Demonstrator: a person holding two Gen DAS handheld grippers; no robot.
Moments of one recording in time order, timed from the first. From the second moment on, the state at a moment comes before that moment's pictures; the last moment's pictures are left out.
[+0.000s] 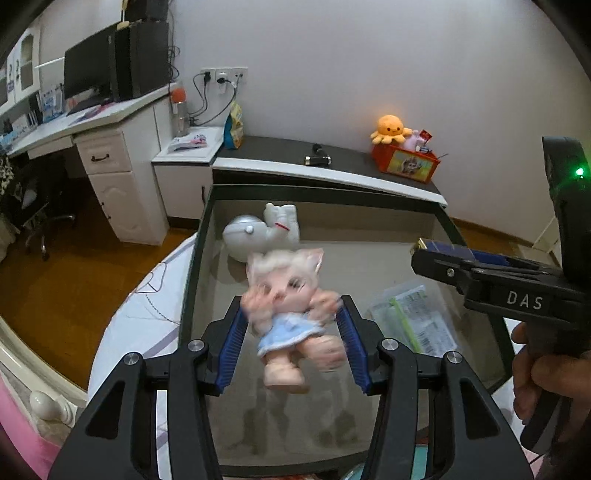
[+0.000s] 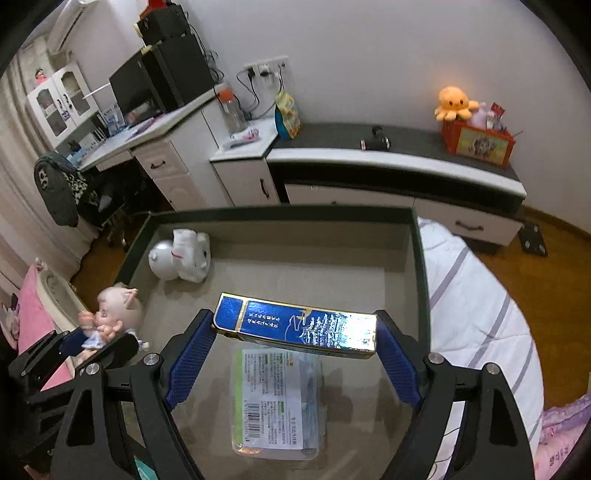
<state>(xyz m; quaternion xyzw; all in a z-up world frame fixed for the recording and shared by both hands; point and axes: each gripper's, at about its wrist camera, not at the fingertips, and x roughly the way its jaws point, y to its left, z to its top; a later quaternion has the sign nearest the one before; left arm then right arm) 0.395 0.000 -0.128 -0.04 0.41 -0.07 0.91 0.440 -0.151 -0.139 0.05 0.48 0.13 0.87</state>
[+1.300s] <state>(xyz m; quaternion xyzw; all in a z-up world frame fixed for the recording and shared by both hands) 0.130 0.015 -0.055 -0.03 0.25 0.01 0.97 0.129 -0.180 -0.053 0.02 0.29 0.00 0.96</state>
